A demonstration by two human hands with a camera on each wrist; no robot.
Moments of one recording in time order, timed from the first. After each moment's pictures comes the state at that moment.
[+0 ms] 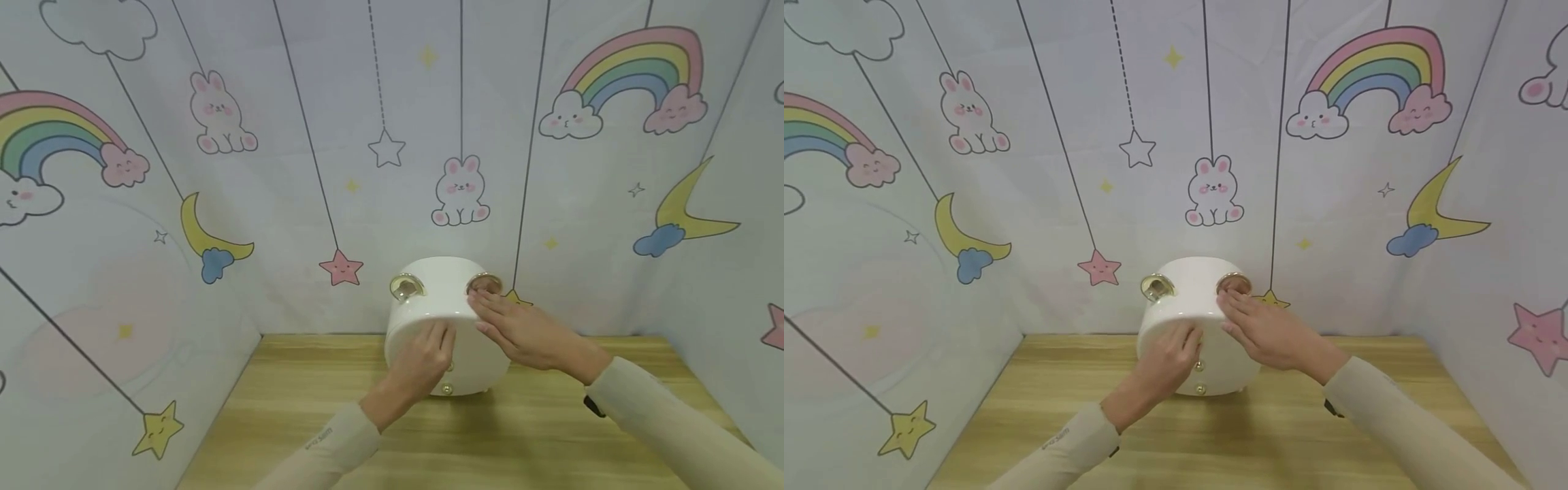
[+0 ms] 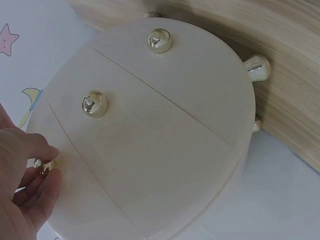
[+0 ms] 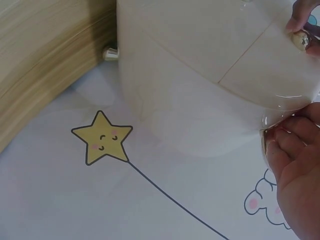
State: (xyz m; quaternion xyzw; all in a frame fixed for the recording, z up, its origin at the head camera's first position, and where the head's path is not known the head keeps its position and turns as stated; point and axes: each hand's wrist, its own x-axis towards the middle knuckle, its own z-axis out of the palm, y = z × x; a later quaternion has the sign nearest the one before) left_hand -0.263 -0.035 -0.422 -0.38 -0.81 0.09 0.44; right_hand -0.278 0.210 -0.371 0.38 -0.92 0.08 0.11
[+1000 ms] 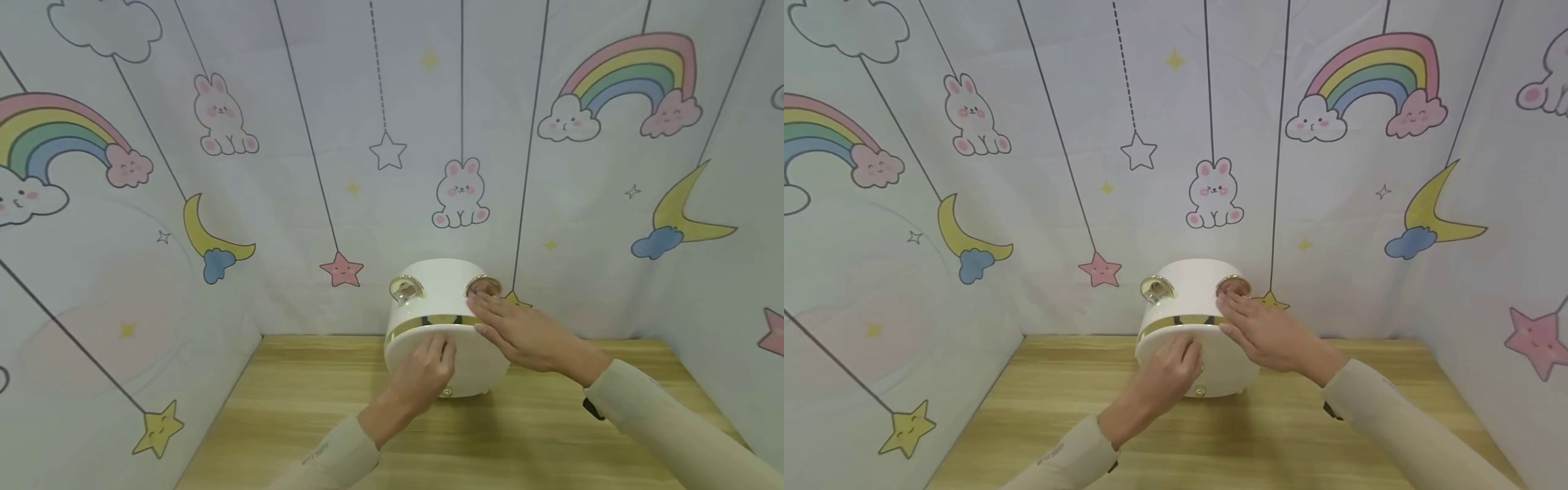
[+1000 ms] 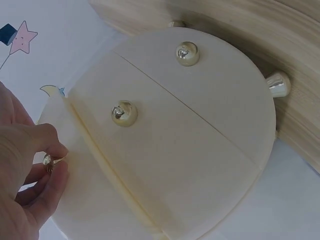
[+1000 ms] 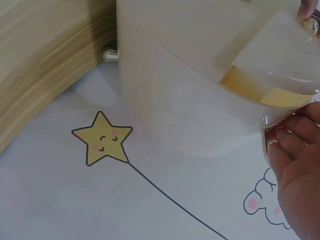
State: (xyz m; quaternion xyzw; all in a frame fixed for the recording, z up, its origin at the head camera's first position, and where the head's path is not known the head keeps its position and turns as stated) left_hand -0.244 -0.036 -0.424 -0.38 -0.80 0.08 0.47; right_hand -0.276 0.208 -0.372 0.38 -0.92 0.08 0.11
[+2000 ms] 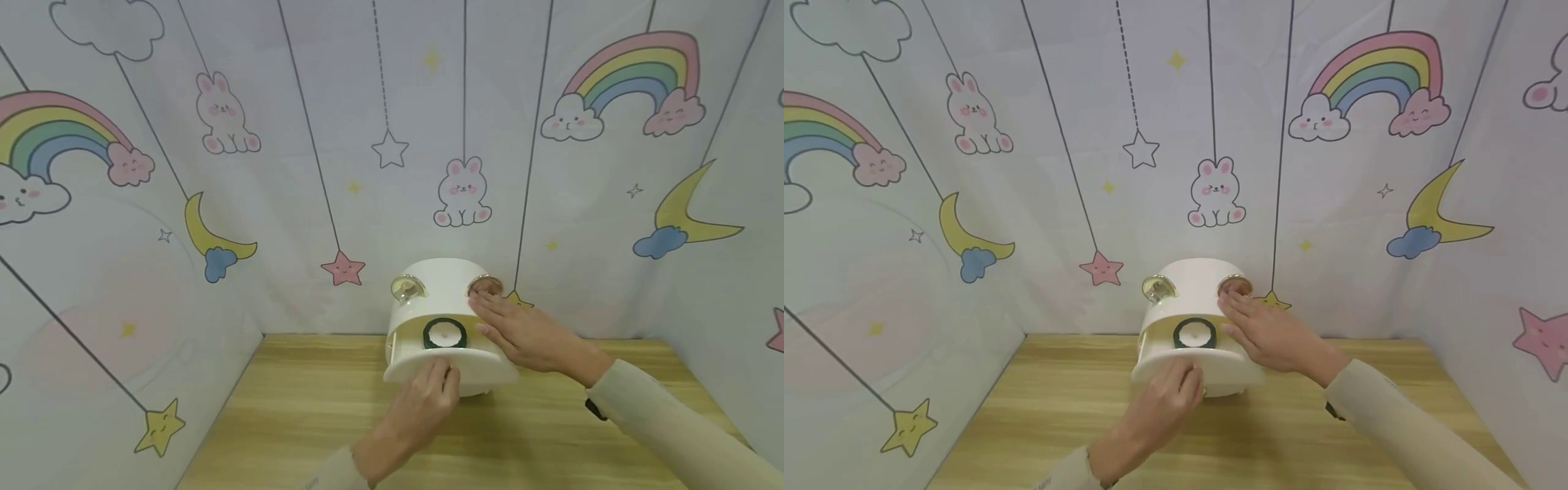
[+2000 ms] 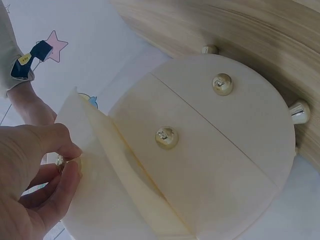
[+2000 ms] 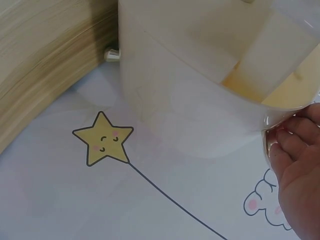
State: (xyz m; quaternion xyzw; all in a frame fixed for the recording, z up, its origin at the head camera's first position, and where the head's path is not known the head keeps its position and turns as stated) left_hand -0.204 -0.041 -0.428 -0.39 -0.78 0.05 0.49; right_hand -0.273 0.206 -0.372 0.37 -0.92 0.08 0.11
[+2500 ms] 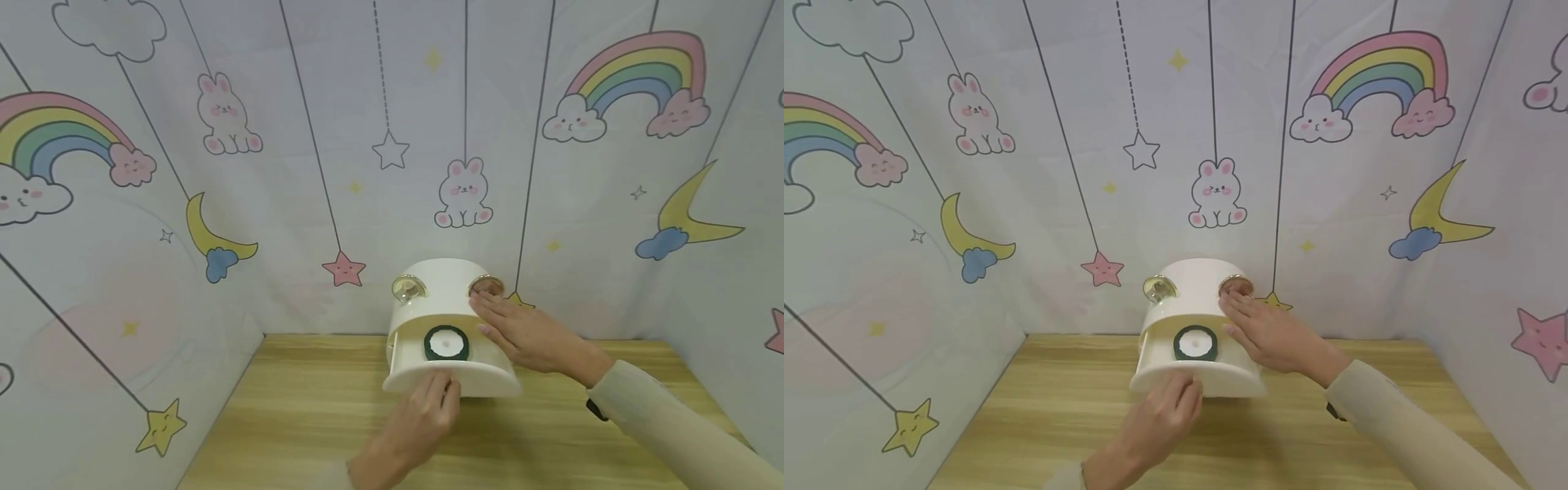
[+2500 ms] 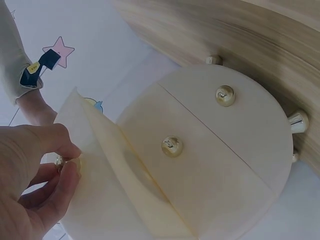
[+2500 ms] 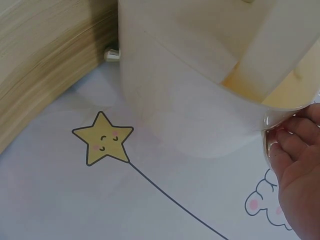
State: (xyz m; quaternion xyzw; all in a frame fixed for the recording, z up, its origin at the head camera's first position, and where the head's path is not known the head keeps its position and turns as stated) left_hand -0.190 -0.043 -0.428 -0.40 -0.76 0.05 0.51; right_hand -0.278 0.208 -0.372 0.37 -0.92 0.07 0.10
